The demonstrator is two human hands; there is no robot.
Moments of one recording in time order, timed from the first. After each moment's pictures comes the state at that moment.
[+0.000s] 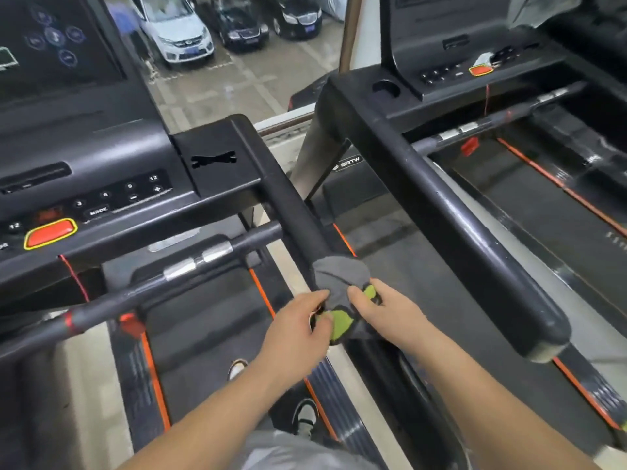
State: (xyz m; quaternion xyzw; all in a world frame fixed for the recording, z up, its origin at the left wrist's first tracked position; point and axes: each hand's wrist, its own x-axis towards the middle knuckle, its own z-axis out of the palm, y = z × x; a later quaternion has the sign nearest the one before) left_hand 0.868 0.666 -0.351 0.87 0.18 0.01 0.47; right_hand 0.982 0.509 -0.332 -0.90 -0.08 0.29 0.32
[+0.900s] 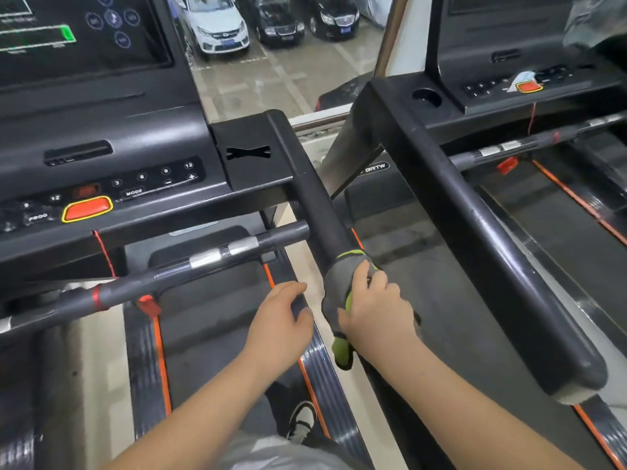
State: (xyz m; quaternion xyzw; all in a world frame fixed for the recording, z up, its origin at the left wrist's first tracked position) left_hand 0.858 0.706 -0.353 0.85 0.28 0.03 0.45; right_hand 0.961 0.572 -0.346 -0.96 -0.25 0.12 -0.07
